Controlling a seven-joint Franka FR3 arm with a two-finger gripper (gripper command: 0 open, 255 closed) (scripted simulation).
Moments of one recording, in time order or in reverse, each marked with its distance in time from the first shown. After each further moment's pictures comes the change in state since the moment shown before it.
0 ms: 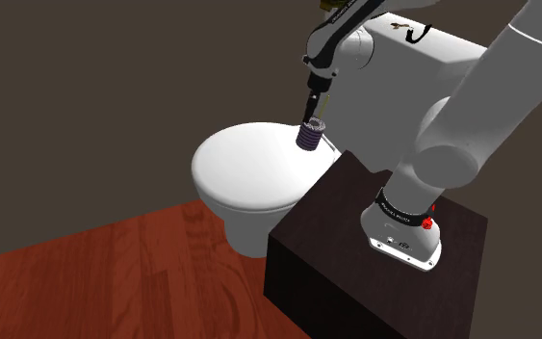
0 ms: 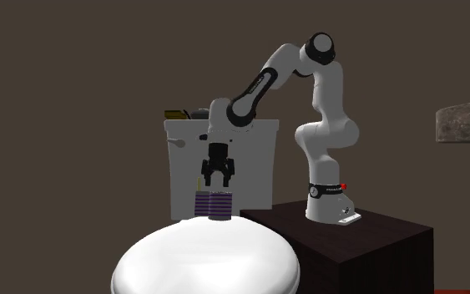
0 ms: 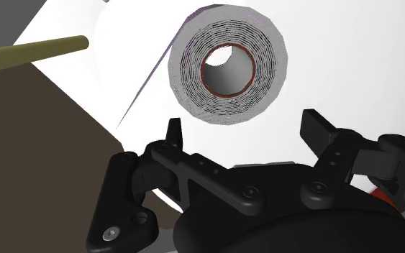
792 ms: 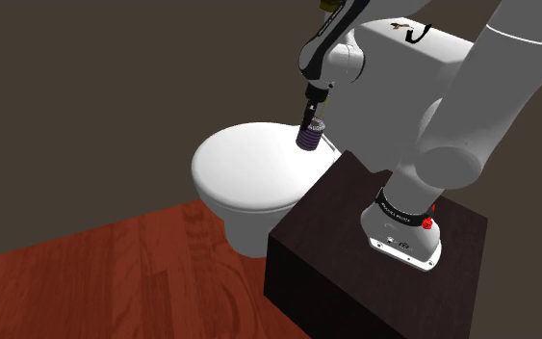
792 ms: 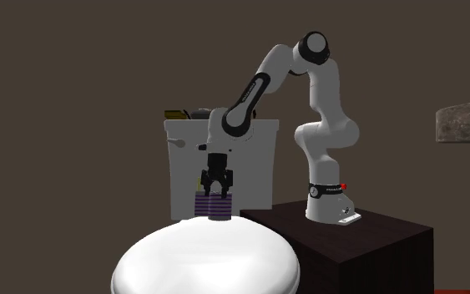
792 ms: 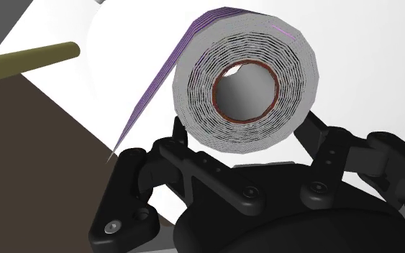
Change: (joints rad) arm 0.043 0.128 -0.018 0.000 0.170 0.103 -0.140
